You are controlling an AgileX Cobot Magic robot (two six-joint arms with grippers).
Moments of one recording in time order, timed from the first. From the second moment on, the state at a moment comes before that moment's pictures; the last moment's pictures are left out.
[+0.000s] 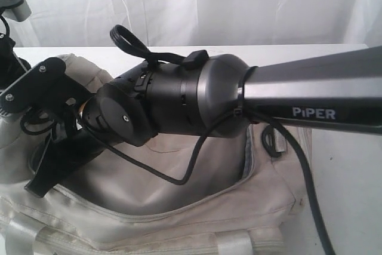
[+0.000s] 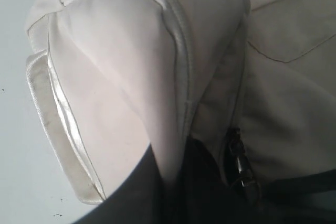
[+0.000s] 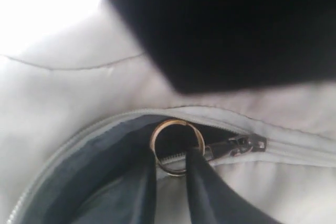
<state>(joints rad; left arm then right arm) -0.01 1.37 -1.08 -0.41 0.85 0.66 1.02 1.94 -1.40 0.10 0.31 -0.28</state>
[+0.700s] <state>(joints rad) -0.01 1.37 -1.08 -0.34 0.89 0.69 1.08 1.95 -1.40 0.13 0.31 -0.35</state>
